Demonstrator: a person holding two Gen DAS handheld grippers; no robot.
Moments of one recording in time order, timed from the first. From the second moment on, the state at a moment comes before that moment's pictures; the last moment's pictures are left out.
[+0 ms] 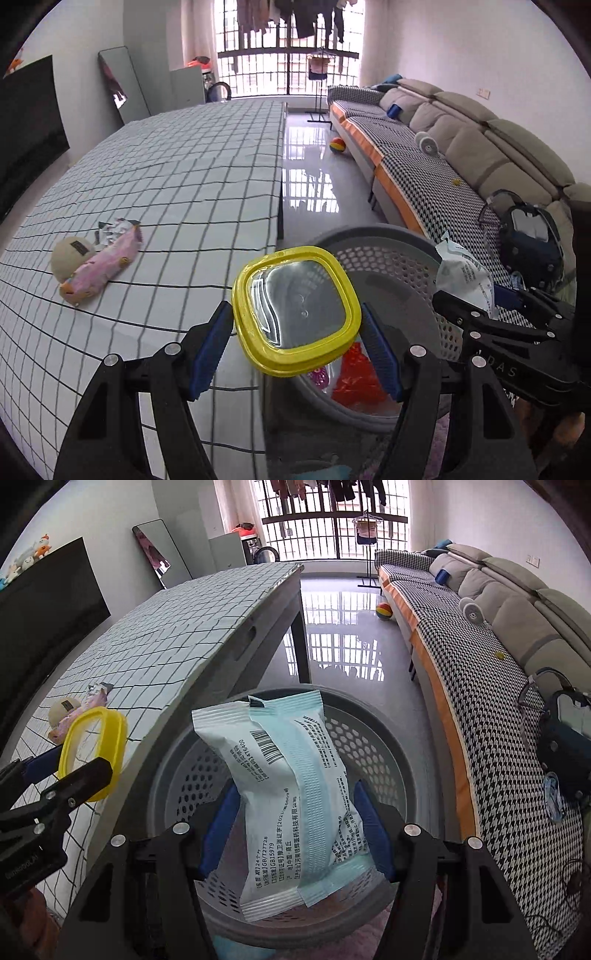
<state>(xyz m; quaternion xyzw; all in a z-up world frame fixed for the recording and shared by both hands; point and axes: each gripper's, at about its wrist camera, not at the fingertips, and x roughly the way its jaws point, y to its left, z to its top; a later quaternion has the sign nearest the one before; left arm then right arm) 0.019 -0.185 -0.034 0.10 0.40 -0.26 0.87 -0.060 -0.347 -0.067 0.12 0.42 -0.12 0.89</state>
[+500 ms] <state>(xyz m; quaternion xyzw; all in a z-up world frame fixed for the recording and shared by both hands) 0.017 -0.211 -0.050 0.11 0.41 -0.27 0.86 -0.067 -0.368 -0.078 0.14 0.43 -0.13 0.88</state>
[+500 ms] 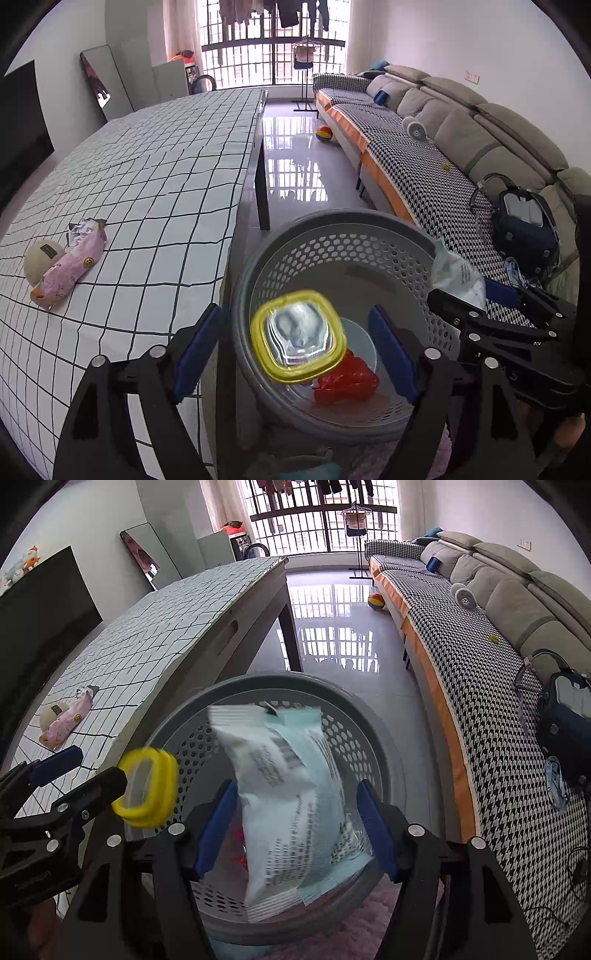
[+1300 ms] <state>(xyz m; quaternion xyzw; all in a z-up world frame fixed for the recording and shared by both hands) 0.011 -0.190 -0.039 0.09 0.40 -0.26 0.88 -0.077 -0.357 -0.066 0.14 0.41 -0.13 0.89</state>
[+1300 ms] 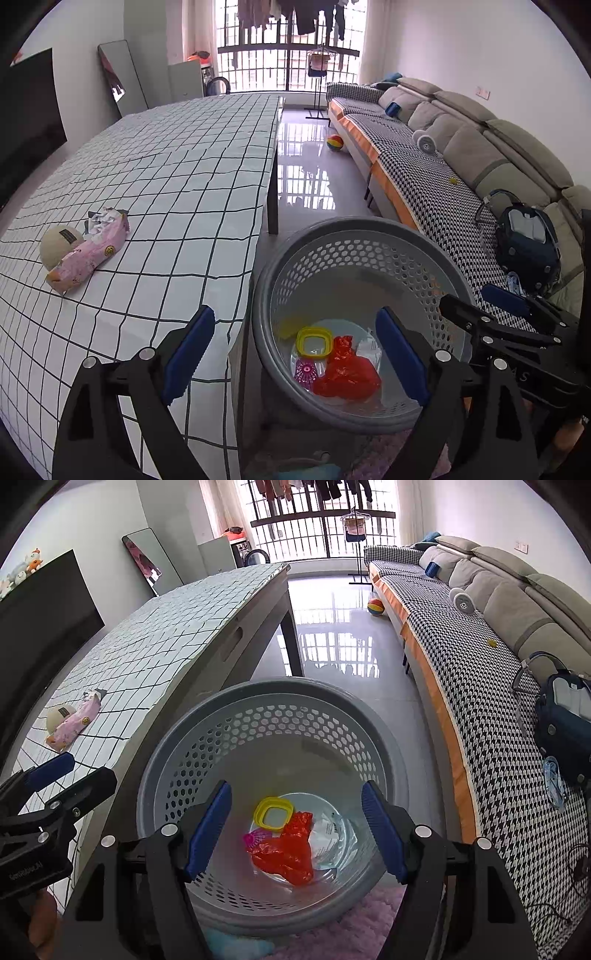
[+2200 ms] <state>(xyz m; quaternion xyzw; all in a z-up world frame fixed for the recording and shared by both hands) 0.007 -0.116 -0.018 0.04 0.37 -0.20 0.90 -0.088 -0.315 -0.046 0.13 0.39 -0.10 0.91</state>
